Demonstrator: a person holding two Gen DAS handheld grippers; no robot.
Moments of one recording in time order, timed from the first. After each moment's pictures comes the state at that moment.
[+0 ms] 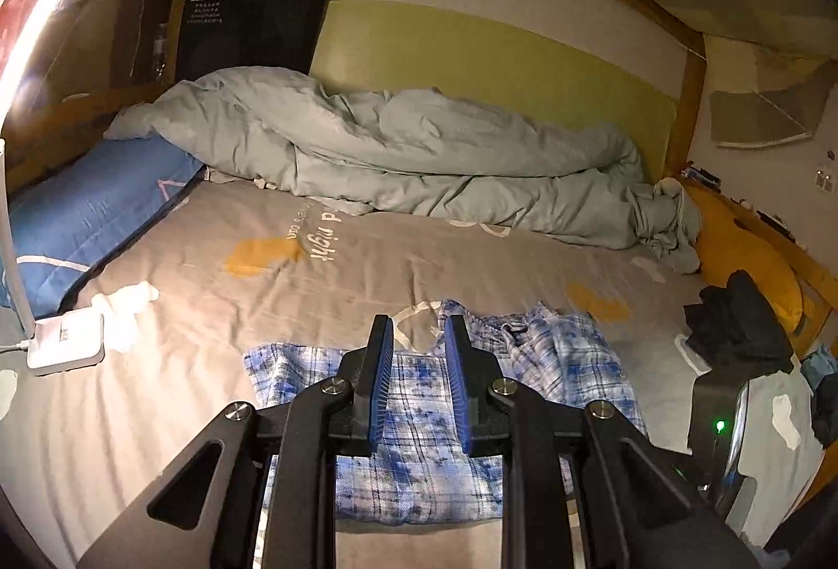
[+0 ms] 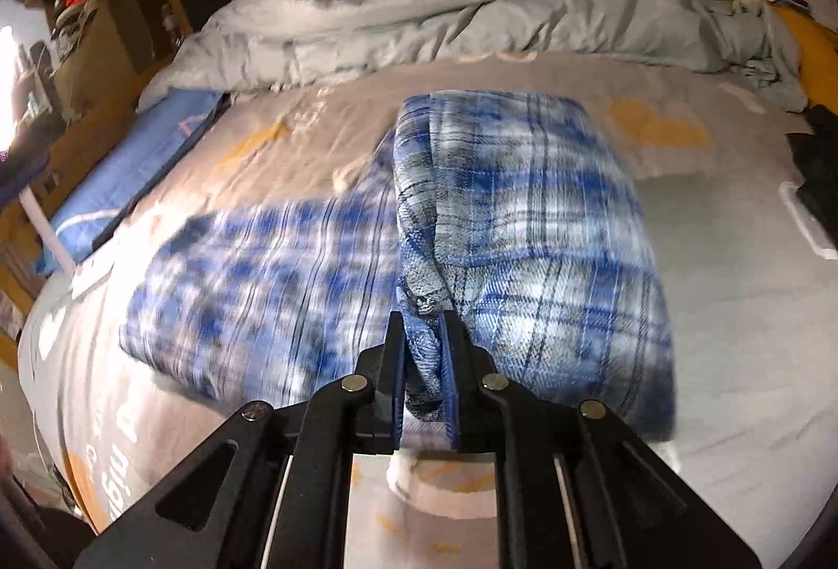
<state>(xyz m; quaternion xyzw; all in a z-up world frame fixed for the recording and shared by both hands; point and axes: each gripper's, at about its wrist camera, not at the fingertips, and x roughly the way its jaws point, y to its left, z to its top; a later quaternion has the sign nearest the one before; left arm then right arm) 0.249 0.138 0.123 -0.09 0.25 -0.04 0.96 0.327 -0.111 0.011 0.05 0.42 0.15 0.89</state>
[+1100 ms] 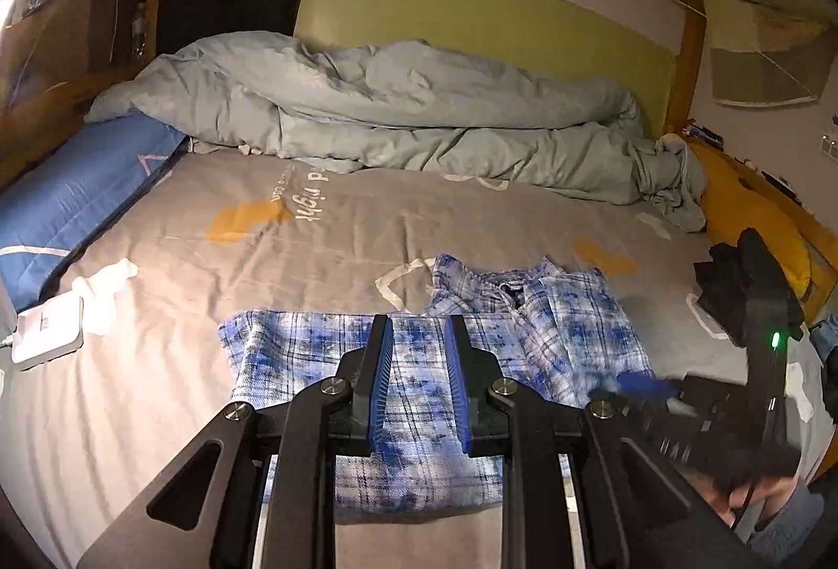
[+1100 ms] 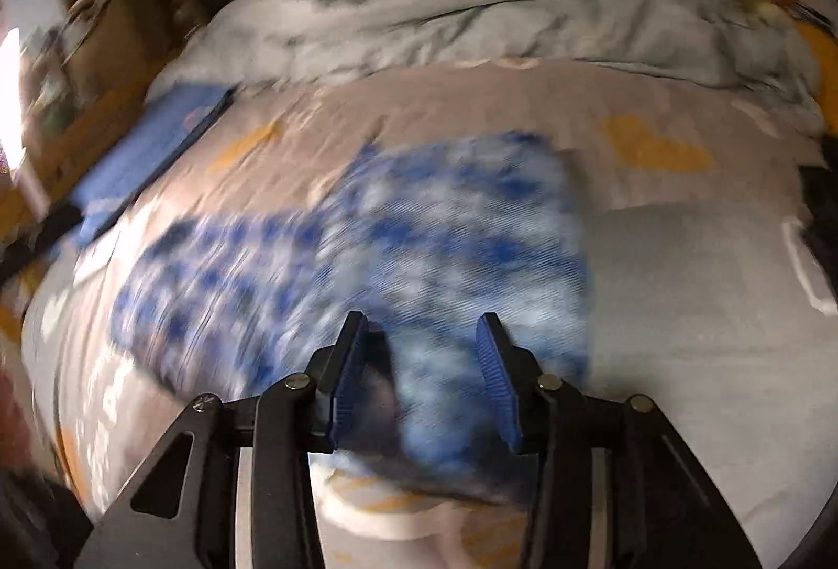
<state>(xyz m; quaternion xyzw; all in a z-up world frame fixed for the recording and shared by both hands) 0.275 0.120 0.091 -0.07 0.30 -0.05 0.95 0.353 -0.149 0.016 0.02 0.43 0.20 0.88</state>
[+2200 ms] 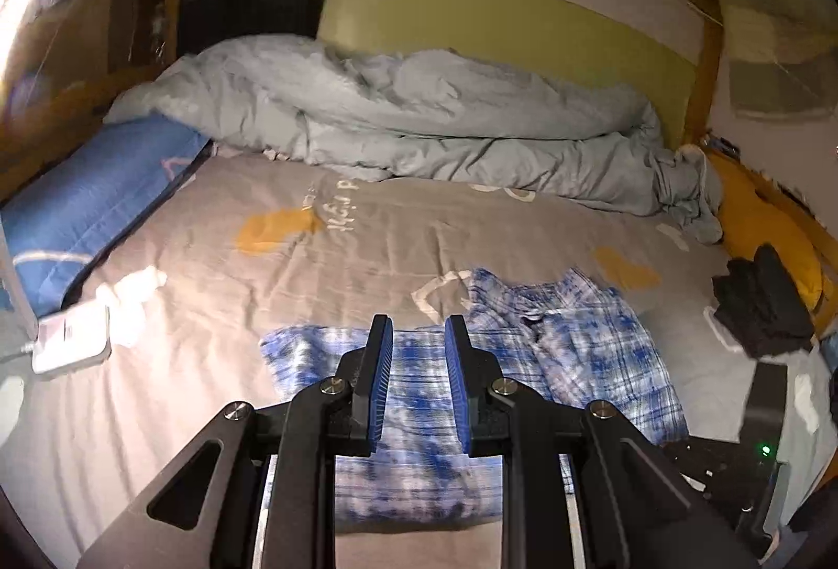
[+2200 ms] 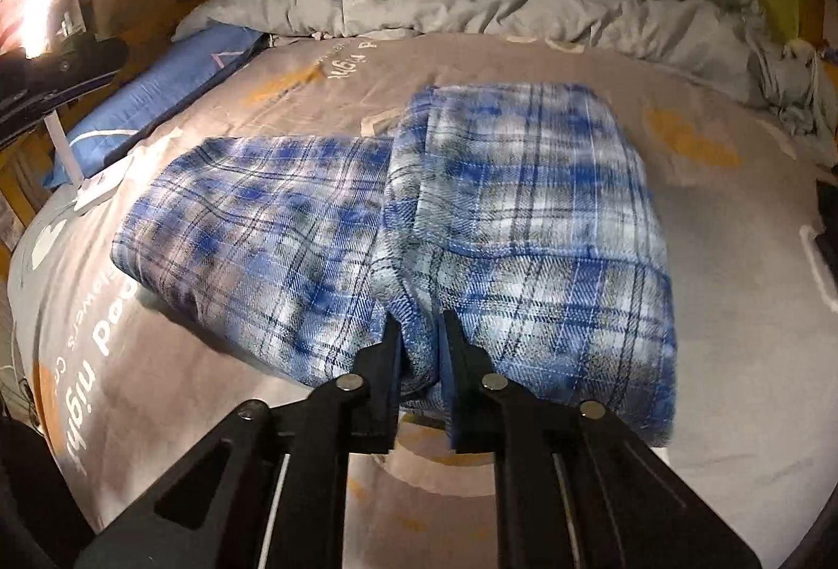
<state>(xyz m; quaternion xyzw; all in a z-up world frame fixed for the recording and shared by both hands) 0.279 0.156 0.105 -0.08 0.31 -0.02 0.95 0.315 -0.114 0.002 -0.02 0.43 0.20 0.88</state>
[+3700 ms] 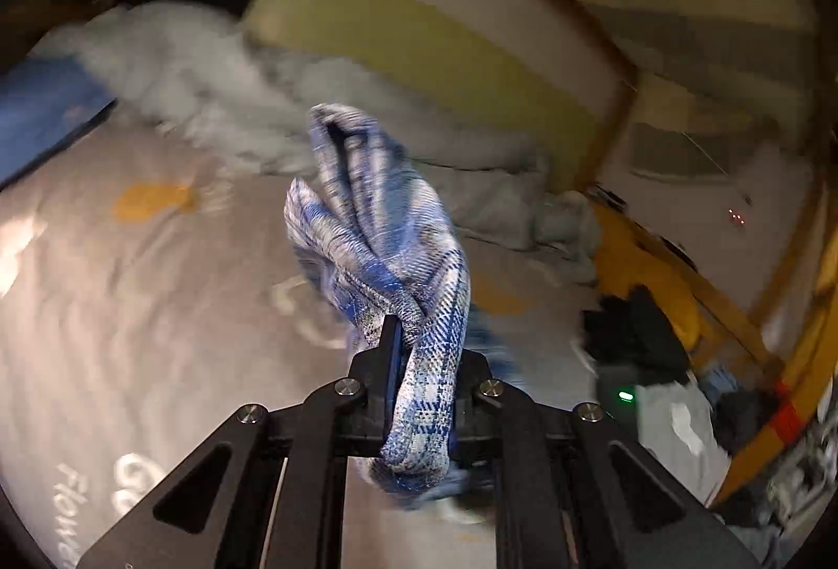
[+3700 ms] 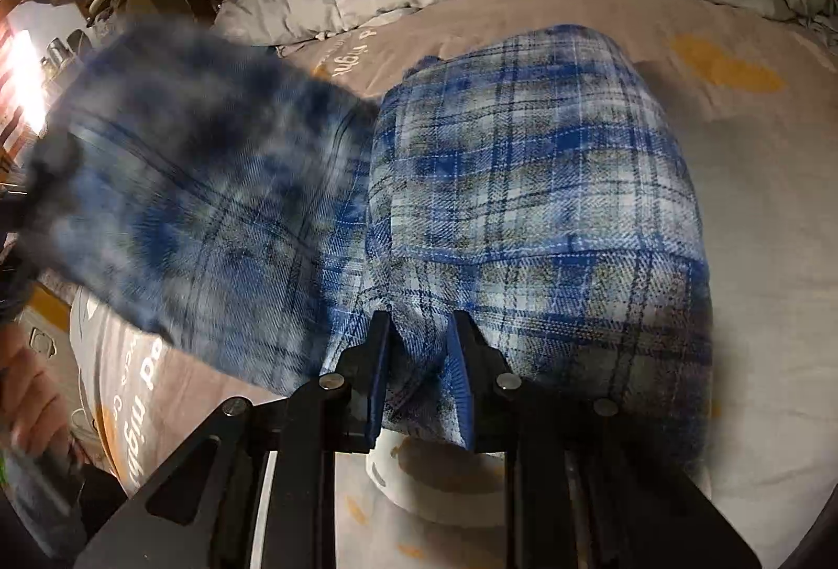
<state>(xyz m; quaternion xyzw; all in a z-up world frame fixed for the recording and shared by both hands) 0.258 0.124 0.092 -0.18 0.25 -0.20 0.93 0.351 -0.134 -0.013 0.08 0.48 0.25 0.84</state>
